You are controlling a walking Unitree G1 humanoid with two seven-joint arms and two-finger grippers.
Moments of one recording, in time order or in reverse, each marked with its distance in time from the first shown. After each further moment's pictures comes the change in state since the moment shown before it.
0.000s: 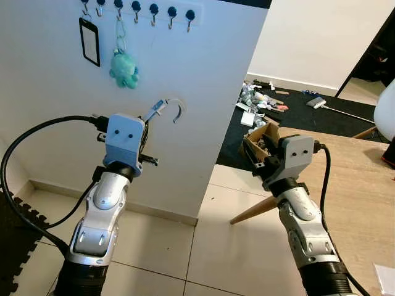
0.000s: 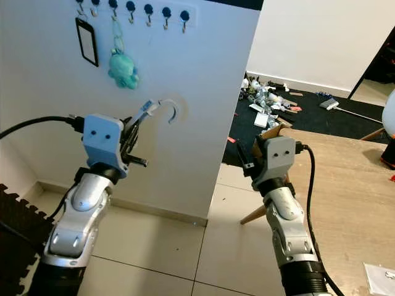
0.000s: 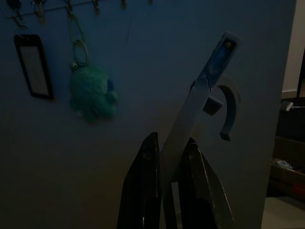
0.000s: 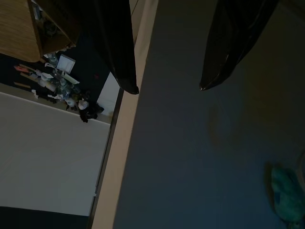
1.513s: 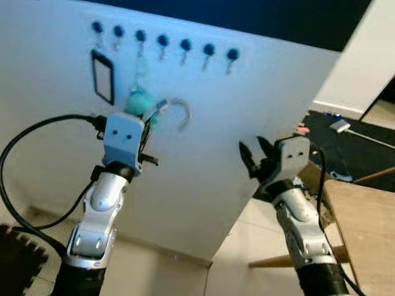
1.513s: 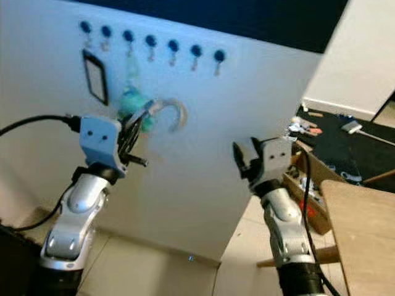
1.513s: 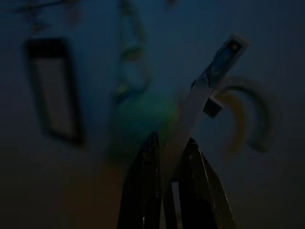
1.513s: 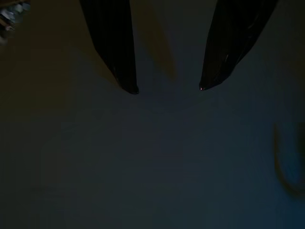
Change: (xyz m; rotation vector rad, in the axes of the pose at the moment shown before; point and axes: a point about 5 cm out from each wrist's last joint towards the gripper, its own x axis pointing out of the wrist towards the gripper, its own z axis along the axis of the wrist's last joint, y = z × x) left arm -0.006 0.001 0.005 -0.013 -0.033 -0.038; right arm -0.002 0.004 -0.004 0.010 0.013 0.011
